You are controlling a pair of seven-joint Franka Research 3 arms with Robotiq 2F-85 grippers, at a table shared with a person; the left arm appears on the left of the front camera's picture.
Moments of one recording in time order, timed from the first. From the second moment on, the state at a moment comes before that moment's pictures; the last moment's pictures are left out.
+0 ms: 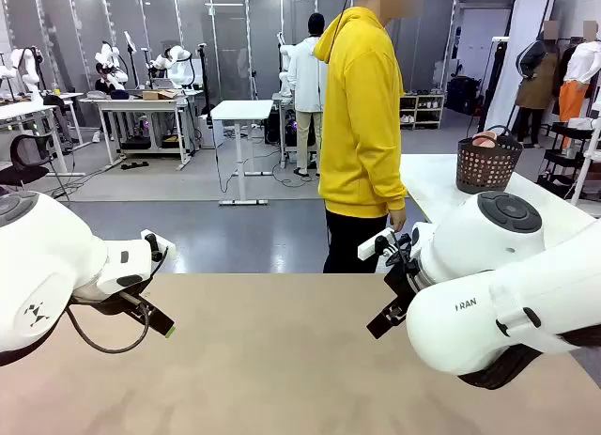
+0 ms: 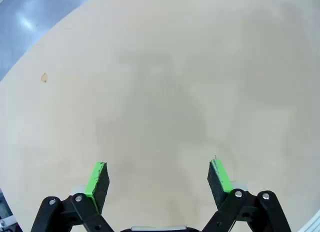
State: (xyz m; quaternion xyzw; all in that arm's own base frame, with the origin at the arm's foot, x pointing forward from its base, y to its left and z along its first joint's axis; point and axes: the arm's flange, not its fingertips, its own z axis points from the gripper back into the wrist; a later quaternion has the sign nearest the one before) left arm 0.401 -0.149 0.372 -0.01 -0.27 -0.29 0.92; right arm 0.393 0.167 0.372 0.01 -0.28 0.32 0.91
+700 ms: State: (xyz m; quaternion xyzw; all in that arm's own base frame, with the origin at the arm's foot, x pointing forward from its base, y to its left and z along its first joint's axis) left arm 0.401 -0.150 0.372 -0.01 -0.27 -0.29 0.92; right arm 0.393 0.167 0.372 0.01 -0.28 0.32 0.90
